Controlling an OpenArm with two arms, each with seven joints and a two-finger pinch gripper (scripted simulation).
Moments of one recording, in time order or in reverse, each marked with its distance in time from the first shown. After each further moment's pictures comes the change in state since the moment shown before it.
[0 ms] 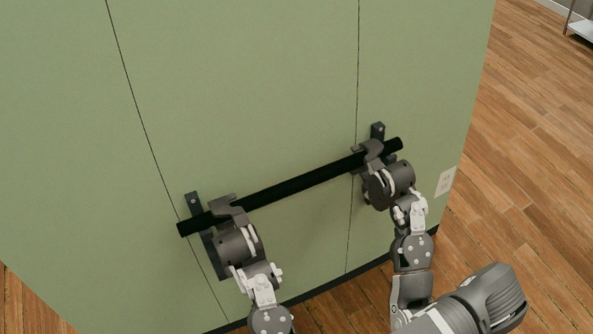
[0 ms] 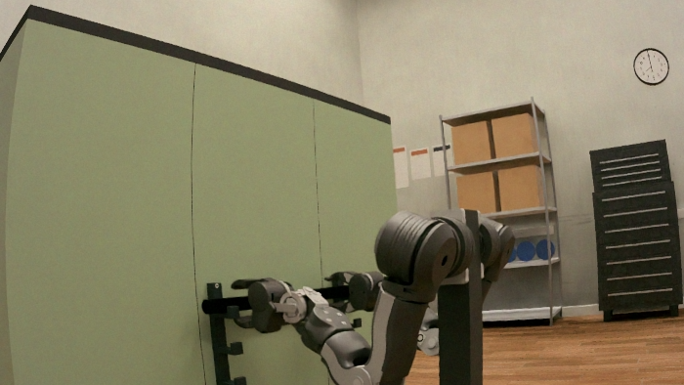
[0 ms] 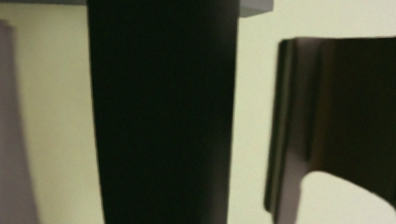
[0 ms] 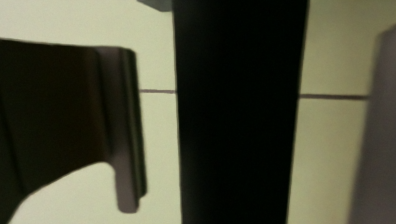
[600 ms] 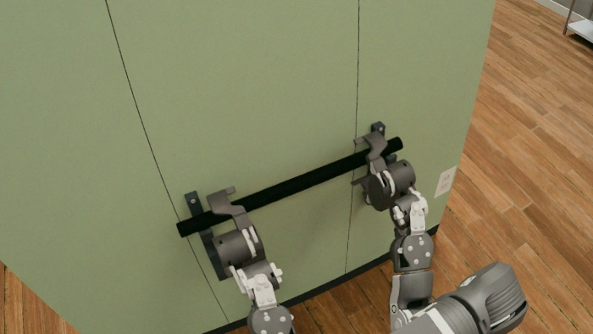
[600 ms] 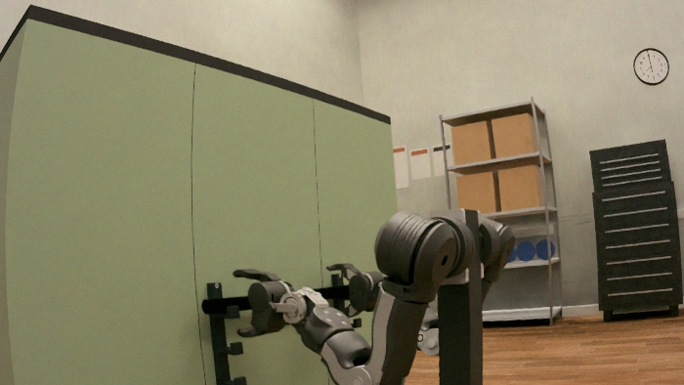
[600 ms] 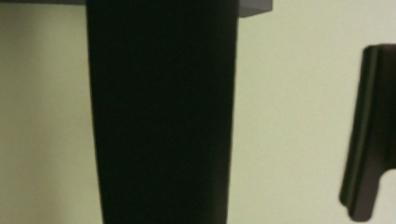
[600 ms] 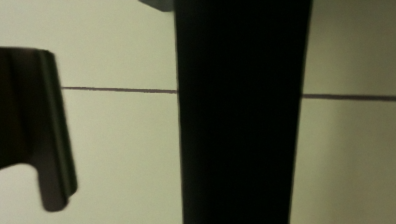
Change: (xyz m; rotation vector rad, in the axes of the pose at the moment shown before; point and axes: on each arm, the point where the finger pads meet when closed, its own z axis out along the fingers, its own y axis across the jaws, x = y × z) left arm 0.000 0.000 0.000 -0.004 0.000 0.000; right arm 0.000 0.000 0.000 0.004 0.000 0.000
